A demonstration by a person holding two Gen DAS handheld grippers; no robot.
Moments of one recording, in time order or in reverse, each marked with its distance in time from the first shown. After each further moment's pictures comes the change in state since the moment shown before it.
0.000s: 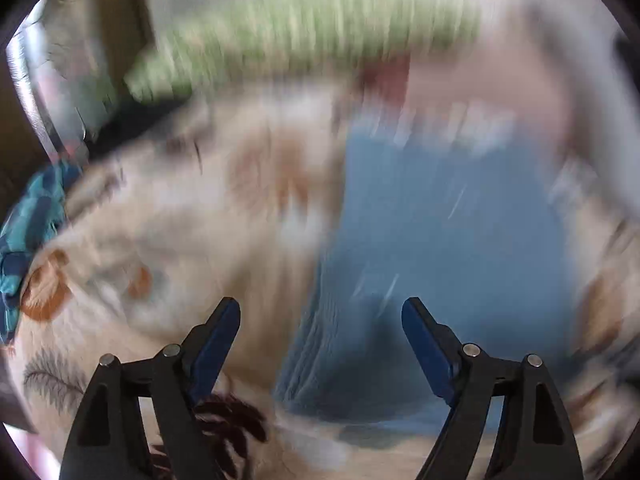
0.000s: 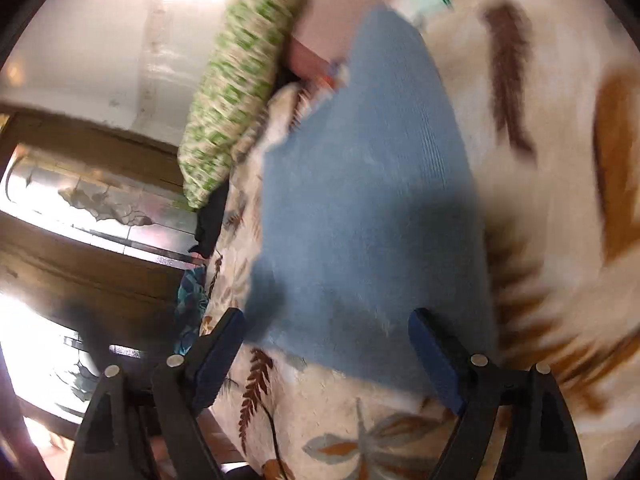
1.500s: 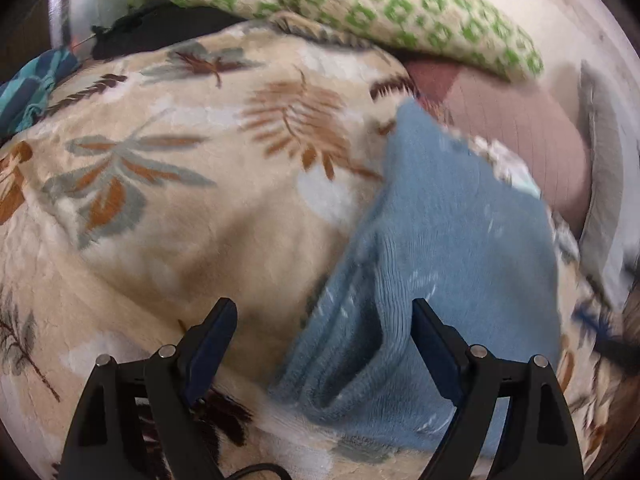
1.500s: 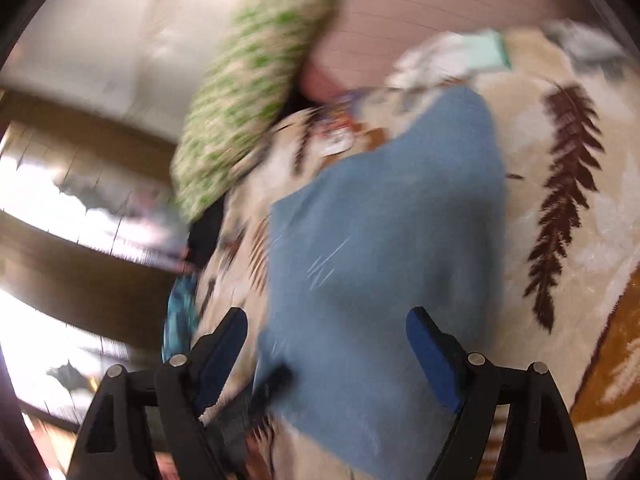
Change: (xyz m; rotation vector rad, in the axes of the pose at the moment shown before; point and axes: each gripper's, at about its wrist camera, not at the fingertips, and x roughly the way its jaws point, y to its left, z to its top) left arm -0.001 0.052 0.004 -0.322 -0.026 -0.201; right arm 0.016 0.025 0.083 -0.096 0.077 -0.053
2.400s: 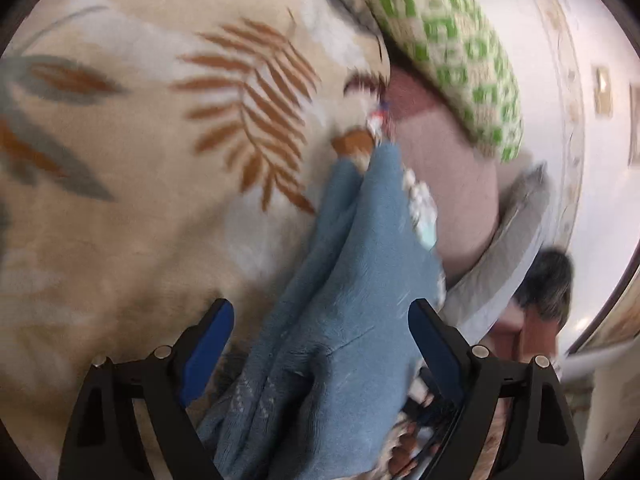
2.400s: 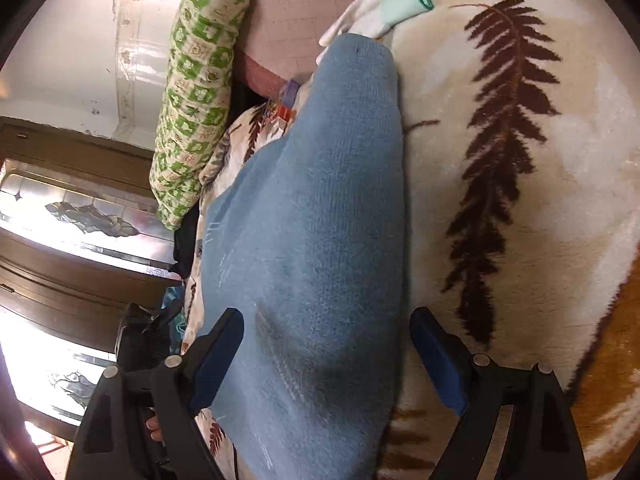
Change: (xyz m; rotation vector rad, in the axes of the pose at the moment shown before) left arm 0.052 0.055 0.064 -0.378 0.272 -0.575; right arm 0.033 -0.101 -0.008 0.132 -0.007 0.058
